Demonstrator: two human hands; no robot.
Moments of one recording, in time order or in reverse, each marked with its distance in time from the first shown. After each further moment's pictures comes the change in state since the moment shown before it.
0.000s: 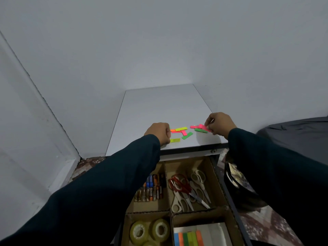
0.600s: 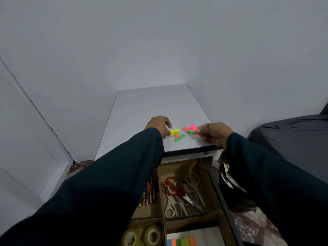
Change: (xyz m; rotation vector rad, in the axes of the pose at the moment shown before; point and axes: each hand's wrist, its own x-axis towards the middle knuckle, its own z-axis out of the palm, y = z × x) left_hand 0.035 0.024 -0.002 -0.151 0.019 -0.014; right_hand -0.009 0.011 0.006 0.842 -0.150 0.367
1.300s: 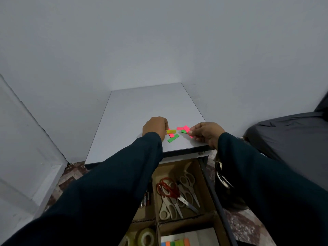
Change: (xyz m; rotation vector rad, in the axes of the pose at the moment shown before) left_hand 0.003 0.011 0.020 0.155 0.152 0.008; right_hand 0.005 0.002 0.002 -0.036 -0.003 0.010
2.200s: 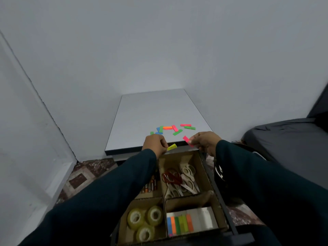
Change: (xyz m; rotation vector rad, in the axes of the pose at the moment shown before) left_hand -0.109 -0.027 -0.014 -0.343 -0.066 -0.047; right_hand -0.074 0.024 0.015 -0.107 -0.027 0.015
